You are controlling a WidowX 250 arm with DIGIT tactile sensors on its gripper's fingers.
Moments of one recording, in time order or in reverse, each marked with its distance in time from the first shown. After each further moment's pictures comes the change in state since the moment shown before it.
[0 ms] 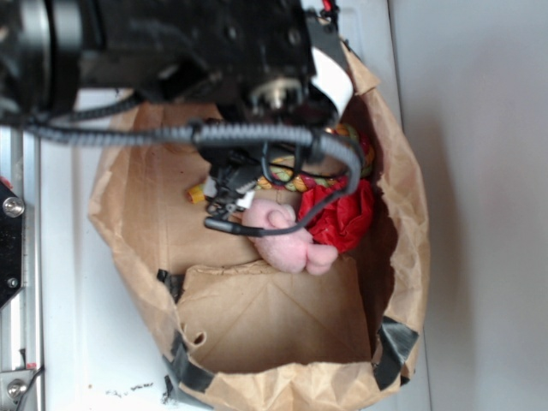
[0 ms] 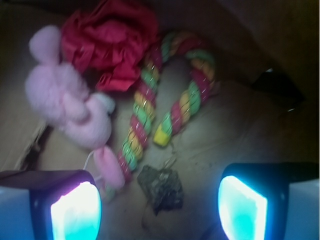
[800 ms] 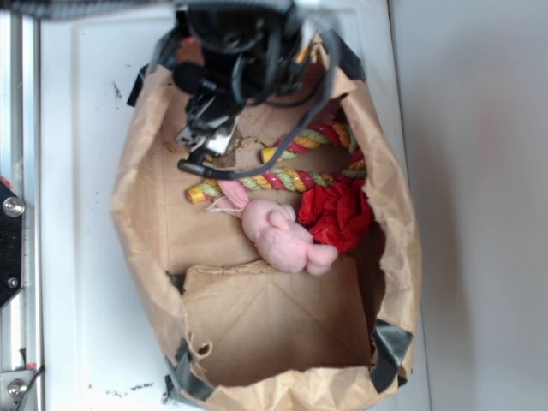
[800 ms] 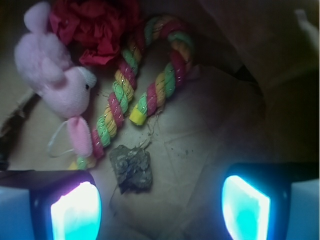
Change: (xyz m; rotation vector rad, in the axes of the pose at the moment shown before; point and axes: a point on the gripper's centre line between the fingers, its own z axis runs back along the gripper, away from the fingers) arm -0.022 0.027 -0.007 0.021 -0.075 -0.098
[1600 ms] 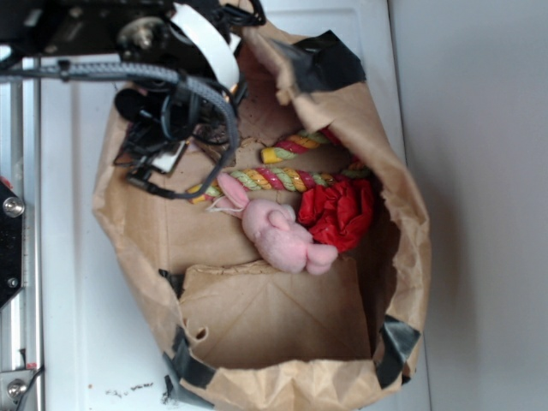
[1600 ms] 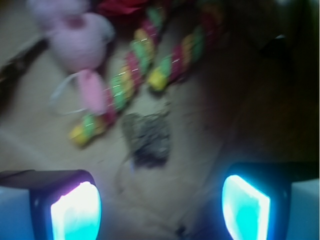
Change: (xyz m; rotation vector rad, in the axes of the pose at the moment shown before) arm -0.016 -0.030 0.005 -0.009 0.018 -0.107
